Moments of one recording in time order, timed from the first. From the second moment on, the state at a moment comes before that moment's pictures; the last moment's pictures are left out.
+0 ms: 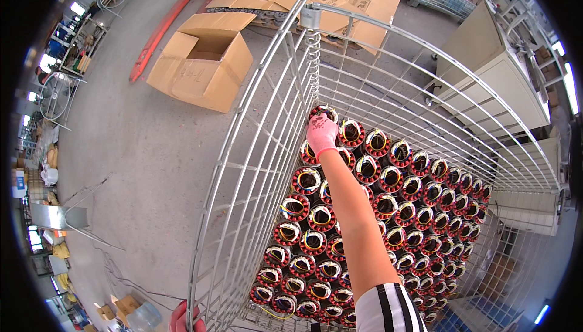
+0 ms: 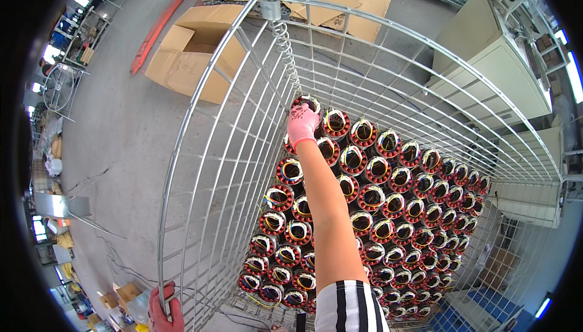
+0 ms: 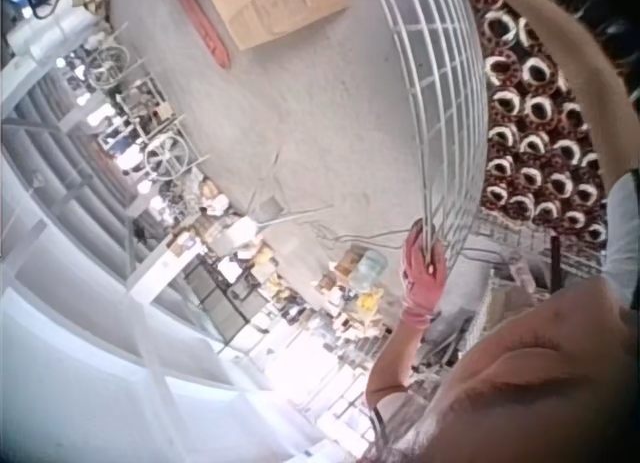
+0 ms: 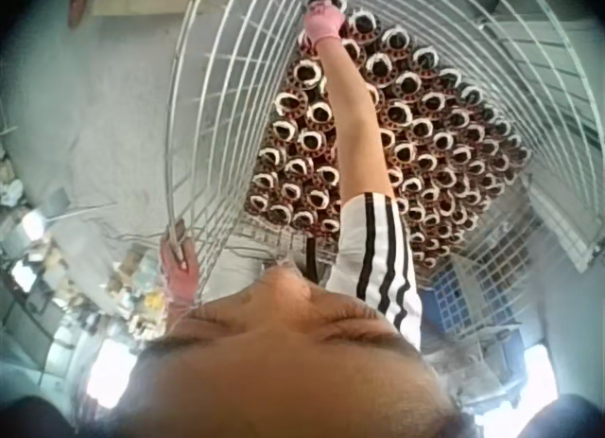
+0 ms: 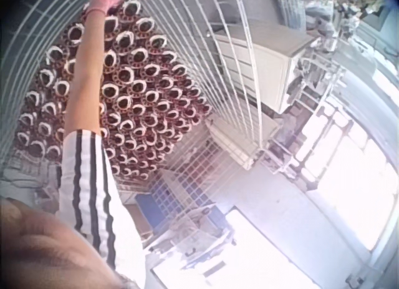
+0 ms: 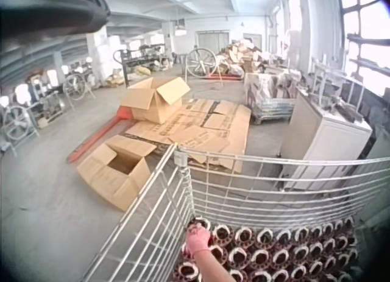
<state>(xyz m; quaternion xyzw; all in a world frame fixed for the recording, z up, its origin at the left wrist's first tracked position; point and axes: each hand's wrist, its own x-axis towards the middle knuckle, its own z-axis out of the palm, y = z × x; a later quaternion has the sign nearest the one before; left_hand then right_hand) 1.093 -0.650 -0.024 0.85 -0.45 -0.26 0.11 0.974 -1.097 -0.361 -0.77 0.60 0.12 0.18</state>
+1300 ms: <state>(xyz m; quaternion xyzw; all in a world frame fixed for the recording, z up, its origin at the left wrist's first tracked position) 1.096 -0.648 -0.032 0.83 -0.46 -0.26 0.17 0.868 -0.751 -0.302 -0.77 0.46 -0.18 0.40</state>
